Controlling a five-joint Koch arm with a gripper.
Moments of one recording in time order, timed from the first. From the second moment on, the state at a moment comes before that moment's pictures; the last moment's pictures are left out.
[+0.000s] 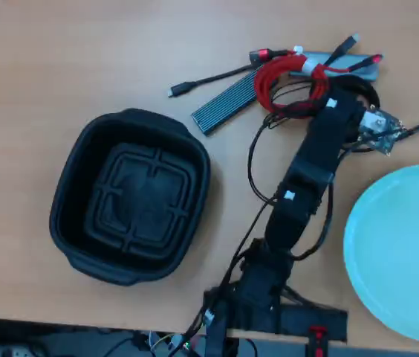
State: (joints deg) arm 109.0 60.9 70.0 75.9 18.9
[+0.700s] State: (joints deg) arm 109.5 59.2 70.0 75.8 19.4
